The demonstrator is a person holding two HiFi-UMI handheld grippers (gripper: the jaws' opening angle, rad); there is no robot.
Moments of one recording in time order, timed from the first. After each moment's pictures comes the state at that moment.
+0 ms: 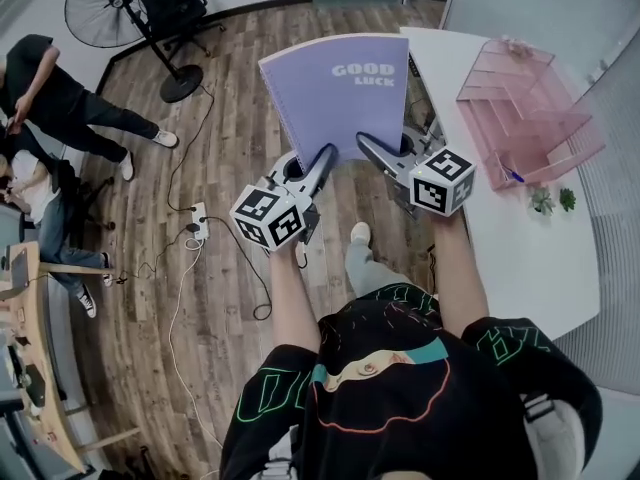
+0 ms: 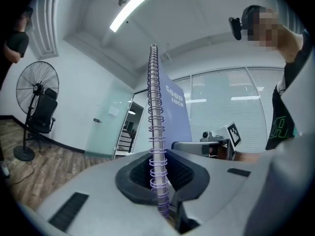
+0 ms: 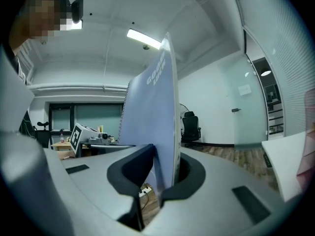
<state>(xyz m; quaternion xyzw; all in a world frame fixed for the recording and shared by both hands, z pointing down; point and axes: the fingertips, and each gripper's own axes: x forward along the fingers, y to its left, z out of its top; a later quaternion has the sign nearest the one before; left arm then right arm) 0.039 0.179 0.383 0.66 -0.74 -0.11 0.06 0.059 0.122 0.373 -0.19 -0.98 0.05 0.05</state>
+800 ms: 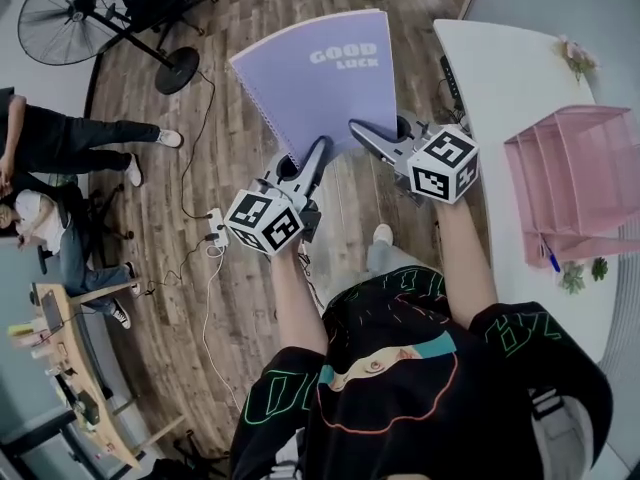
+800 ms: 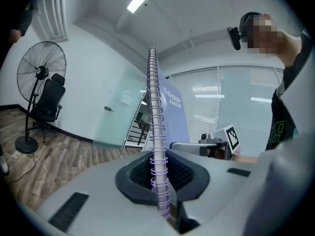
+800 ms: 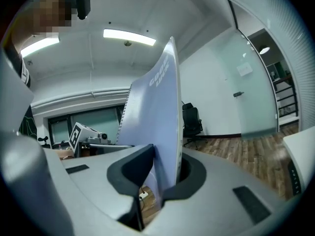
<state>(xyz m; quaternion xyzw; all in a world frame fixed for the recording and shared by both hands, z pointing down) -0.199 0.044 0.410 0.62 -0.77 -0.12 0.13 -0.186 -0.016 0.406 -0.23 -0.96 0.11 0.08</state>
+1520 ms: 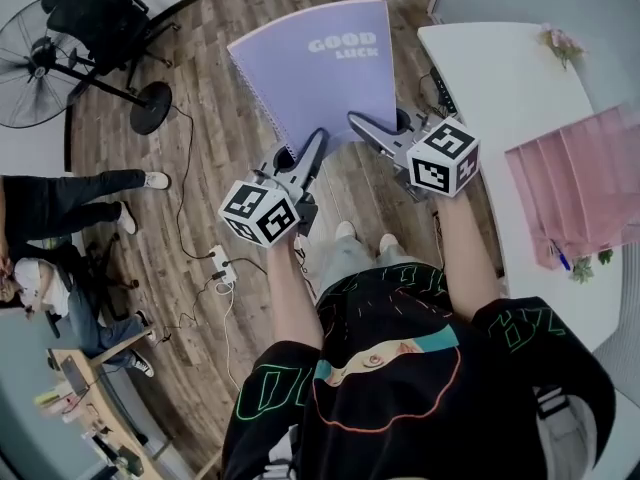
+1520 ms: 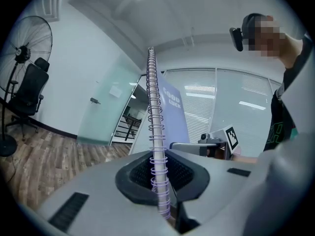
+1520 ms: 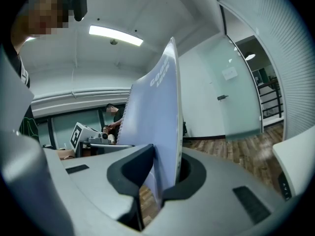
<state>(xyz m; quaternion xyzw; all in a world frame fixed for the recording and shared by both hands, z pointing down) -0.305 -0.009 0.405 0.69 -0.70 -0.12 0.15 -0.282 -0.066 0.399 -0.14 -0.98 0.12 0.09</state>
